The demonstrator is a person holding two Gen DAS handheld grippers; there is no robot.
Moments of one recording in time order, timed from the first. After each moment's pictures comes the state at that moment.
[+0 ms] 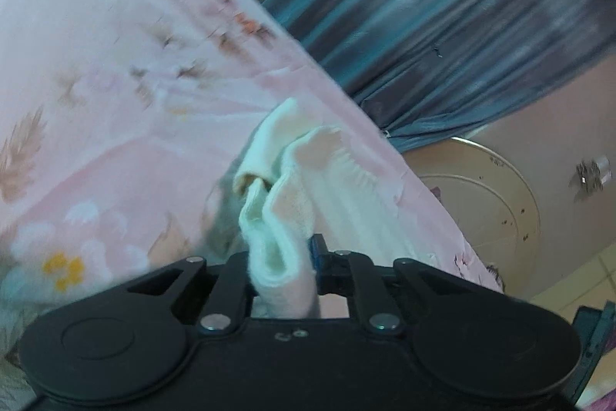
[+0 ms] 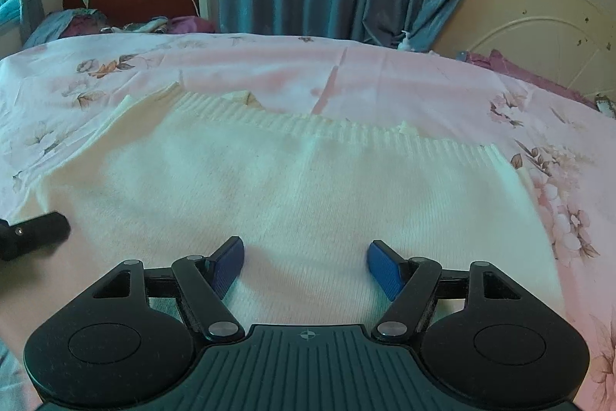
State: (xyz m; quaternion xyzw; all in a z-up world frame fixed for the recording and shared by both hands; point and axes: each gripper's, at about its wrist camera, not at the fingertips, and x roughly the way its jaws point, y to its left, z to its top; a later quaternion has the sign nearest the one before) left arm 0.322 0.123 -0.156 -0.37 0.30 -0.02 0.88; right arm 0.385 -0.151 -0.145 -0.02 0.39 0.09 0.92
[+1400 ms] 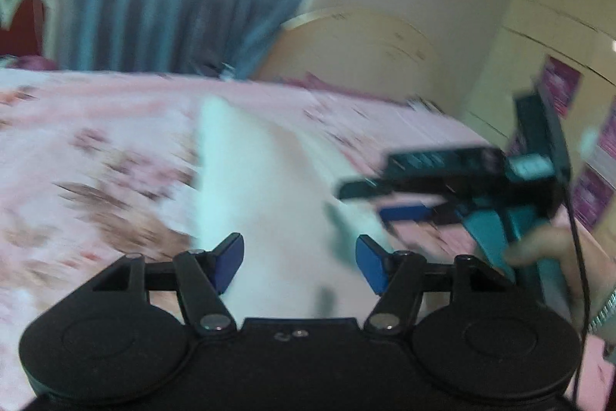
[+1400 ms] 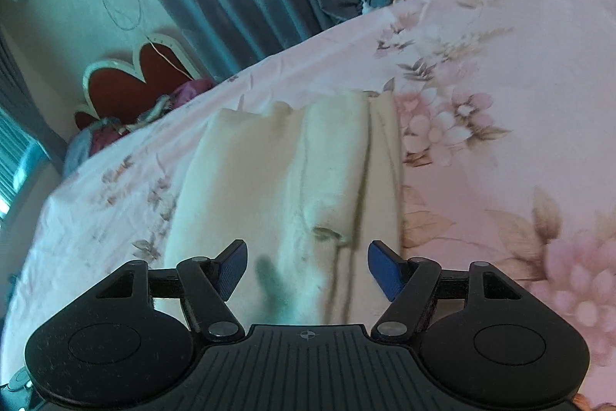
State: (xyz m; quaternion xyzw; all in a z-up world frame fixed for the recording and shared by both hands) left arm 0.252 -0.043 -0.105 -0.07 0.30 -0.23 0.92; right arm 0.338 -0.338 -0.118 0.26 0.40 0.13 0.87
